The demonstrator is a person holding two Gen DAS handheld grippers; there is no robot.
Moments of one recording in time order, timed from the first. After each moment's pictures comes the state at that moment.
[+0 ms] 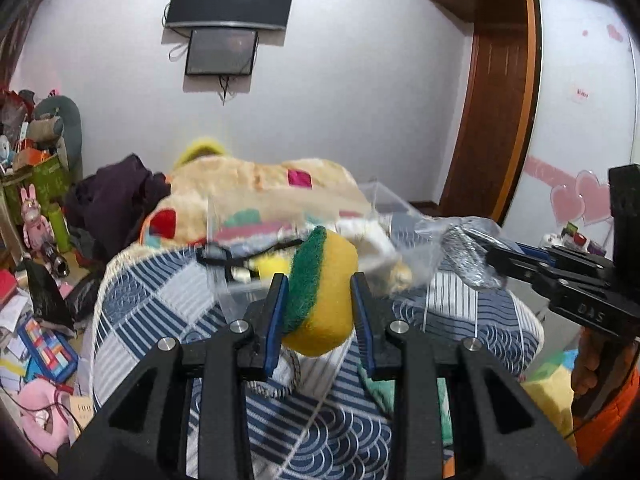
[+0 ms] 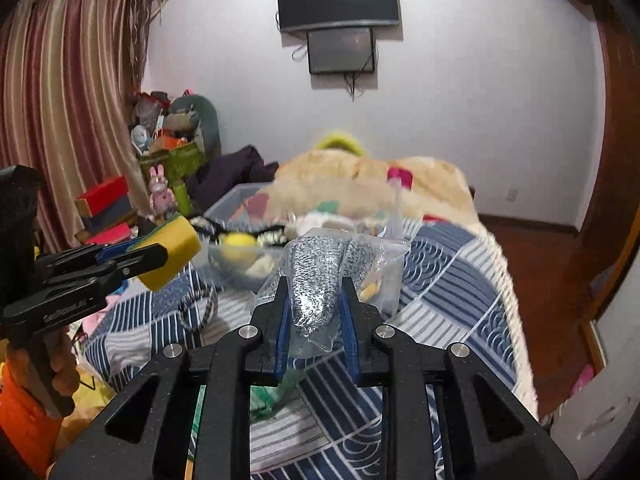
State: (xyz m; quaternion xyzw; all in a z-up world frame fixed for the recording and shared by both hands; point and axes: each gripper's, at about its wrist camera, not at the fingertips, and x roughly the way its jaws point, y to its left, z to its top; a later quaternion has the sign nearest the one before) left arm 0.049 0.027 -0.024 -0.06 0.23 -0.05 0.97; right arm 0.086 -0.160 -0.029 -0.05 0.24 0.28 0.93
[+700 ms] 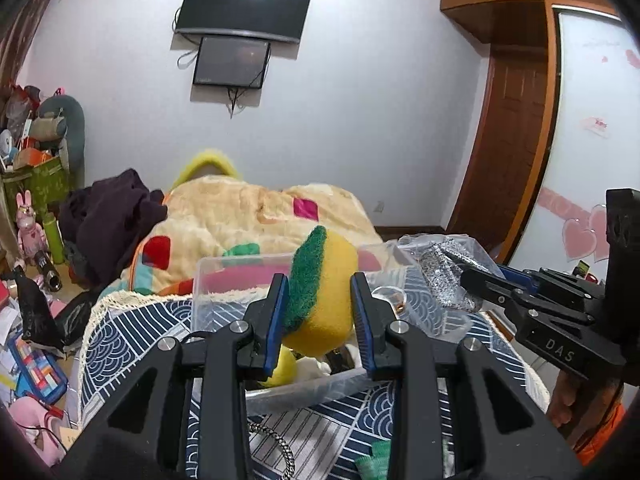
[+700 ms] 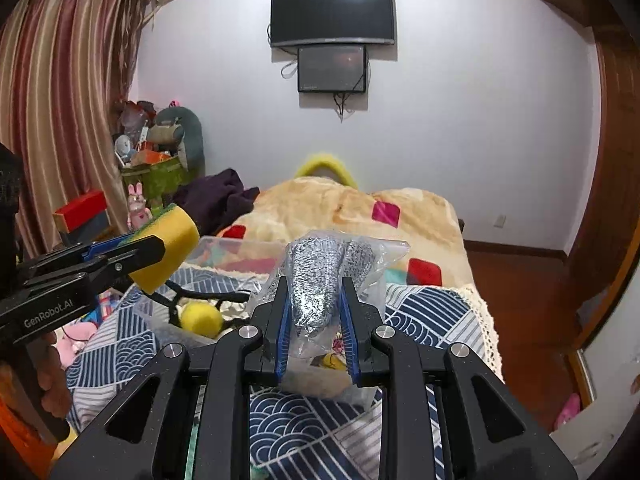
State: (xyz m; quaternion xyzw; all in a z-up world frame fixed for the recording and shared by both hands) left arm 0.128 0.033 -0.001 -0.09 0.22 -0.04 0.97; right arm 0.154 -0.129 -0.016 -0.07 0.23 0.26 0.94
